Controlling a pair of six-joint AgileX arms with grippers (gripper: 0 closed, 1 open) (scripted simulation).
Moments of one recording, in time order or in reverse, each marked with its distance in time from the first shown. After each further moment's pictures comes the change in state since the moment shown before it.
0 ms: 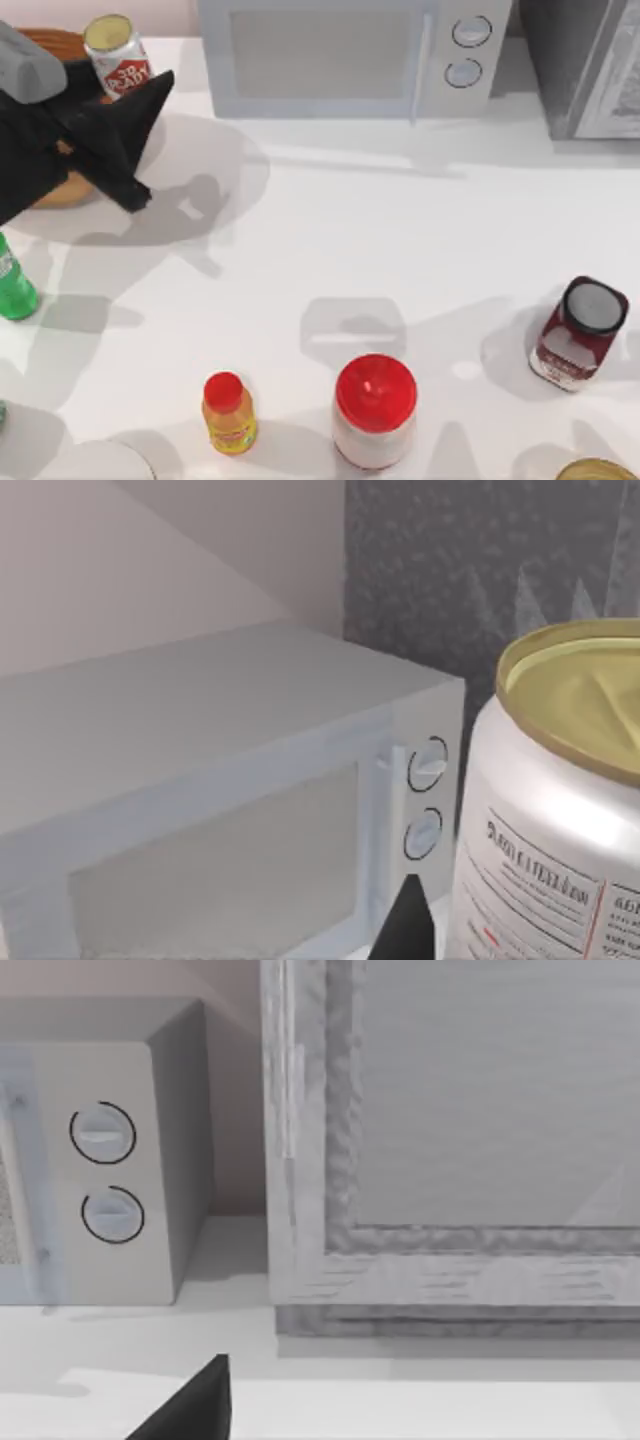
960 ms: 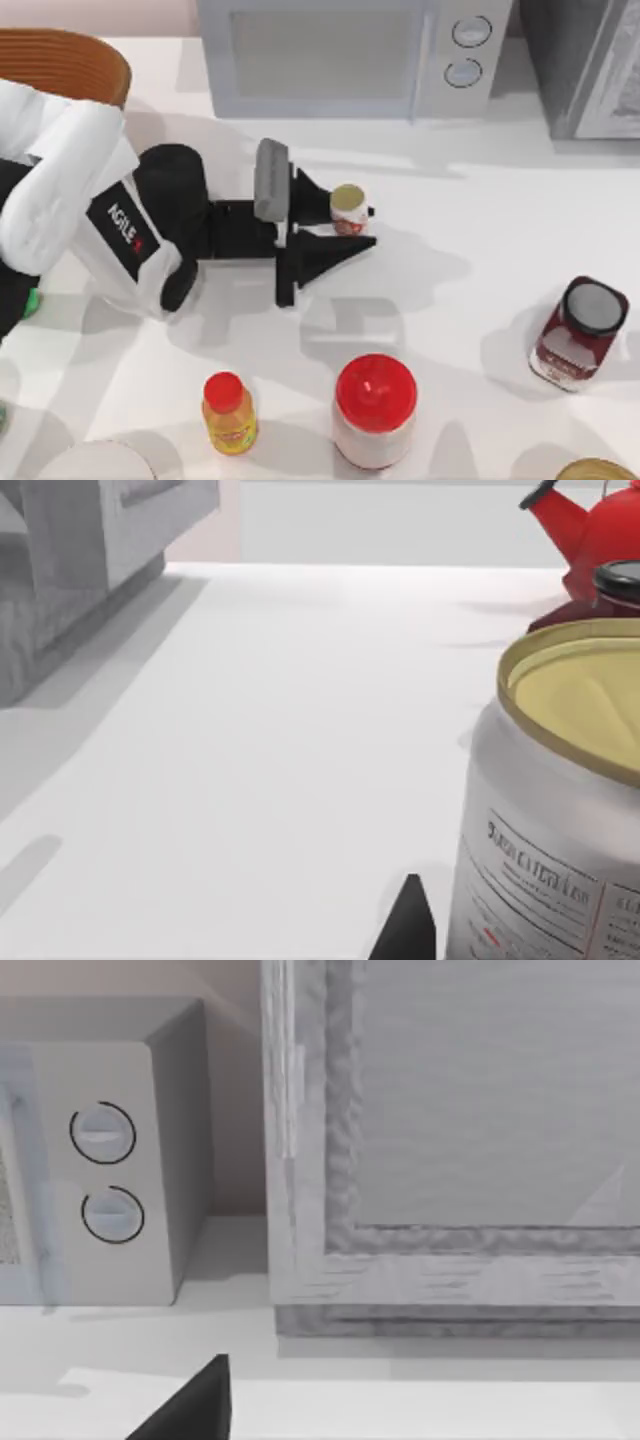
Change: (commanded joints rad) left arm -0.196 1.343 0.602 0.711 0.657 0.015; right arm 0.000 0.000 0.000 0.000 0.000 0.000
